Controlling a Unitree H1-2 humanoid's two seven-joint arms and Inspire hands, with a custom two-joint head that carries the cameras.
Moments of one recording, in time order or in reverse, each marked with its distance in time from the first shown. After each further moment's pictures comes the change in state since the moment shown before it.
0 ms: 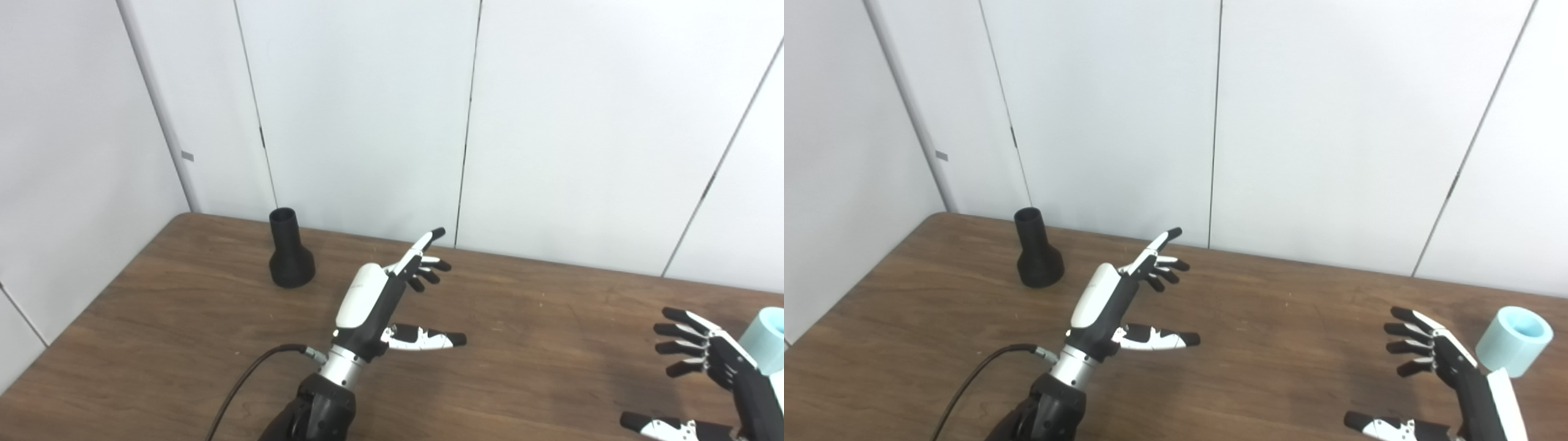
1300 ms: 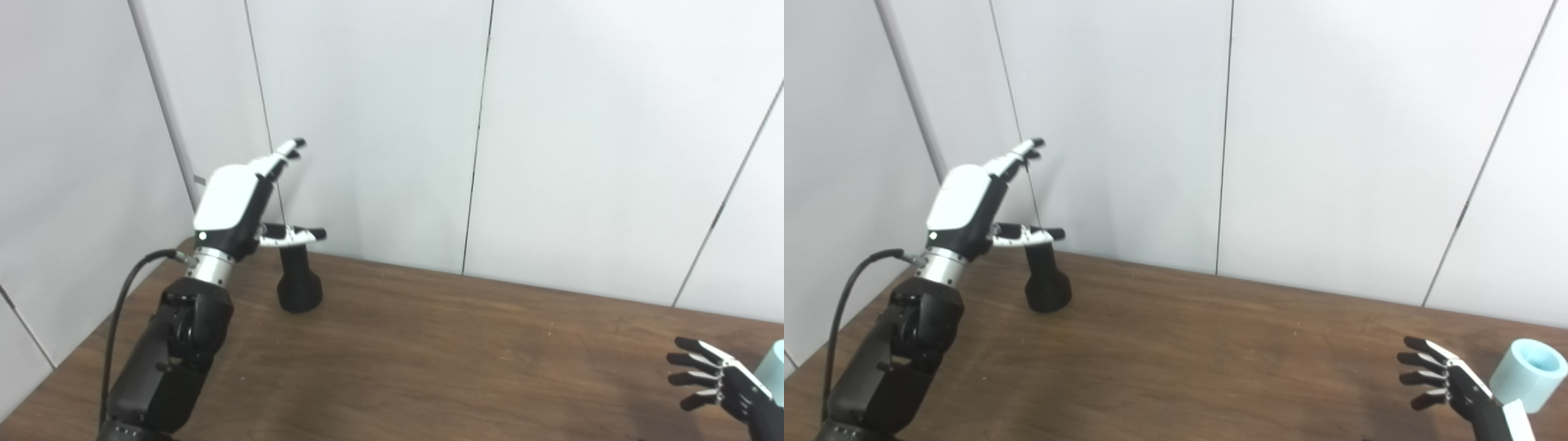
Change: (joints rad) left arm -0.188 0.349 0.284 -0.023 0.147 0.273 -0.114; right arm -0.023 -0.008 -0.014 0.071 0.024 -0.047 -0.010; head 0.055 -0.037
